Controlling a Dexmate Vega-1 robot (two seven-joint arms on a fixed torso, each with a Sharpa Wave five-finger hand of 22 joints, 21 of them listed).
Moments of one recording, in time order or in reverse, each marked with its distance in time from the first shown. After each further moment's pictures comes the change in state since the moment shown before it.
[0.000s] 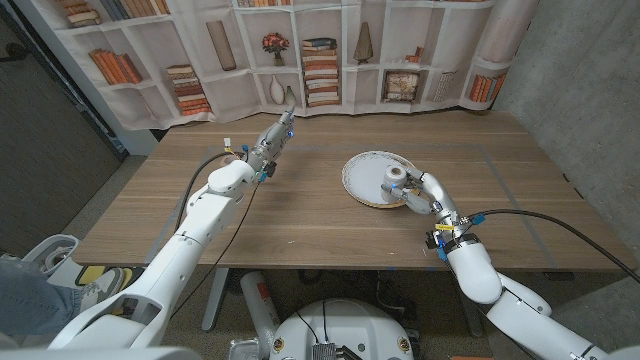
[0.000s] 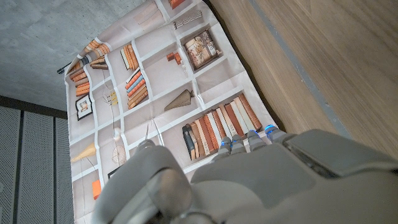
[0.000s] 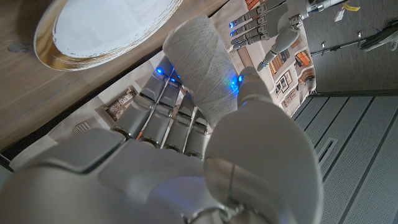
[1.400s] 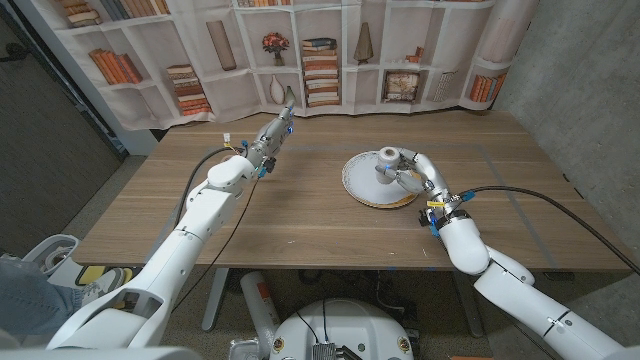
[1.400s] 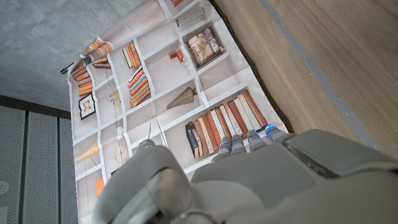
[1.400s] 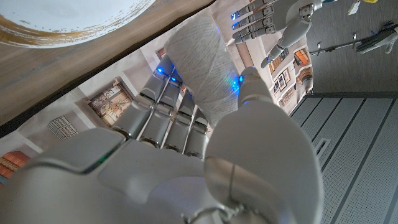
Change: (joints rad) left arm -0.024 -0.001 0.002 0.009 0.001 -0.005 -0.011; left_hand 0.004 0.004 -0.008 0.000 0.004 -0.004 0.004 0.000 0.000 -0.004 -0.003 0.000 0.000 0.000 0.000 0.000 0.000 0.000 0.000 0.000 0.000; right arm 0.157 0.027 -0.049 0.064 0.002 -0.020 0.040; right_hand 0.000 0.000 -0.005 0.002 -0.016 0.011 0.000 -0.009 0.002 0.020 -0.009 -0.016 0.000 0.021 -0.007 -0.008 0.000 0.007 -0.004 0.000 -0.002
